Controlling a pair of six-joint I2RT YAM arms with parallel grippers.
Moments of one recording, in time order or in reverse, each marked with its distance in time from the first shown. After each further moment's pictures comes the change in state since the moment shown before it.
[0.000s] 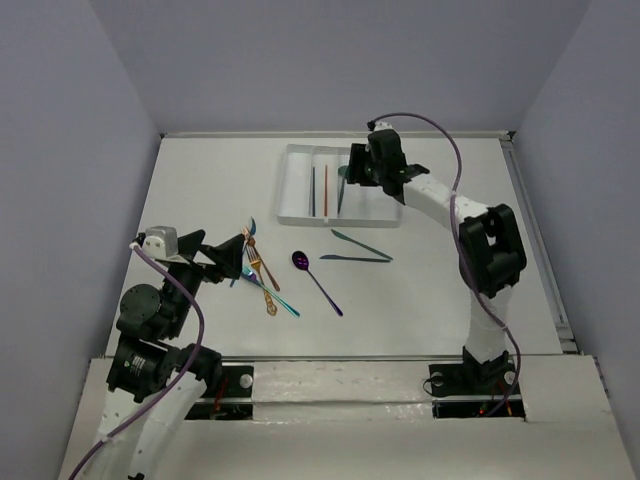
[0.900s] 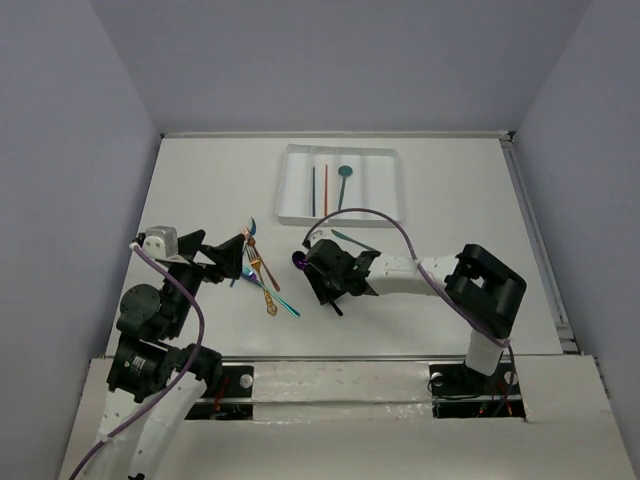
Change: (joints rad) left arm 0.002 0.000 0.000 0.000 0.000 0.000; right arm 0.578 -0.289 -0.594 -0.122 0.134 0.008
